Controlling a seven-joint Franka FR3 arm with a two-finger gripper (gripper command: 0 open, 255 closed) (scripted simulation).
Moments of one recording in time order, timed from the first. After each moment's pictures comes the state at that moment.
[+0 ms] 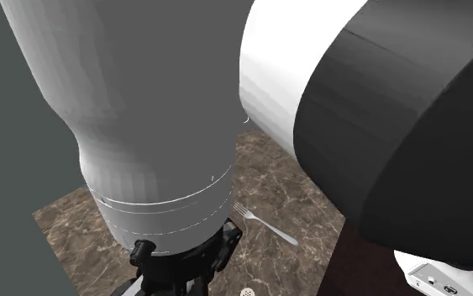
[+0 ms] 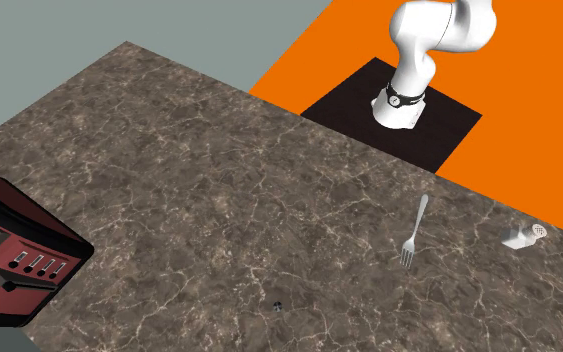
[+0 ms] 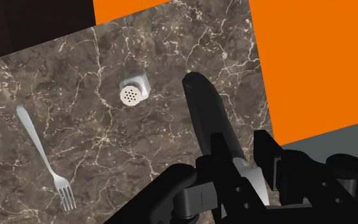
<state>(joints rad) 0.56 0.19 0.76 -1.69 -0.17 1.90 1.31</state>
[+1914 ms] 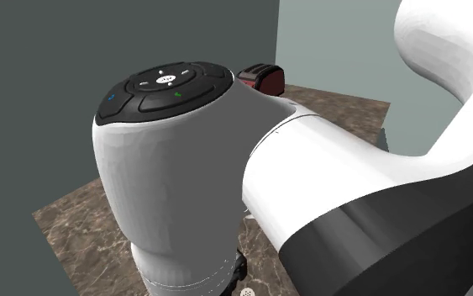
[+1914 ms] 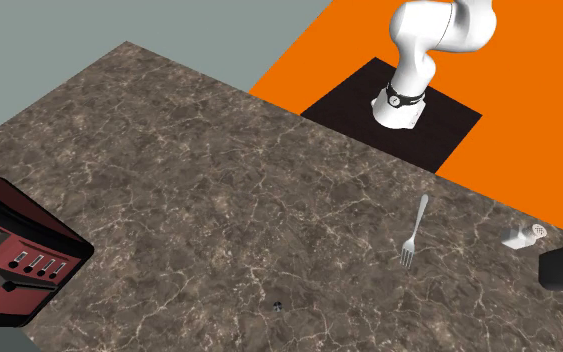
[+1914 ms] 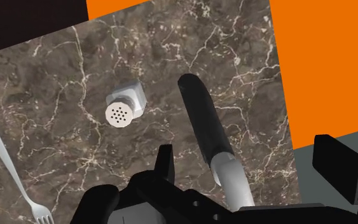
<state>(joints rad) 0.57 0.24 0.74 -1.85 -0.22 2.10 1.35</state>
